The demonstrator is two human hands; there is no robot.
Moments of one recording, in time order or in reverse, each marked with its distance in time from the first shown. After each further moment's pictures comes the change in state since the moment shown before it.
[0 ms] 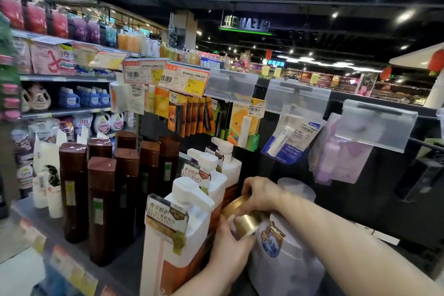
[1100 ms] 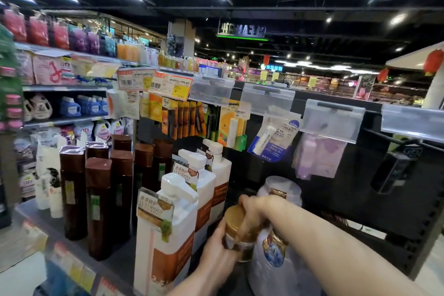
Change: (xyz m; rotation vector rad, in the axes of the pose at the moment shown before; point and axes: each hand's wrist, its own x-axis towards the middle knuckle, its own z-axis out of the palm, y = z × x) left_hand -0.018 -0.009 0.003 0.140 -0.116 -0.005; right_hand -0.029 0.001 0.009 -0.241 -0.293 0.160
